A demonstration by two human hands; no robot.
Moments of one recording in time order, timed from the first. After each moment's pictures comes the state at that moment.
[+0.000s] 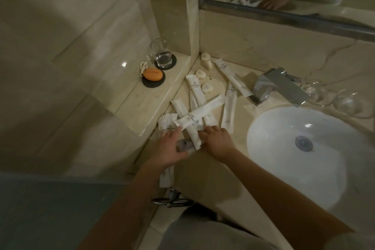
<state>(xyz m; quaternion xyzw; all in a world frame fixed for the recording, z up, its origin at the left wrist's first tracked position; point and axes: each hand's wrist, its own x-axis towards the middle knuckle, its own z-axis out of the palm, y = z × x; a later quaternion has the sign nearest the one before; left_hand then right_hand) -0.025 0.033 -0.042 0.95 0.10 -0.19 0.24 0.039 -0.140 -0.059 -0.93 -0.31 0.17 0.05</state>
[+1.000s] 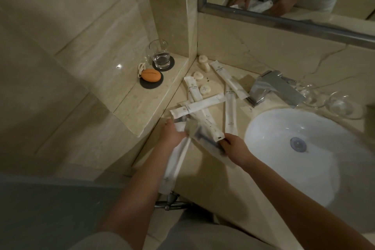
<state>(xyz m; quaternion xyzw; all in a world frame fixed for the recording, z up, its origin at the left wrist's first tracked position) 0.029 0.034 -0.068 0.87 0.28 -0.15 0.38 0.025 -0.179 -0.041 -0.88 -0.01 0.26 0.39</state>
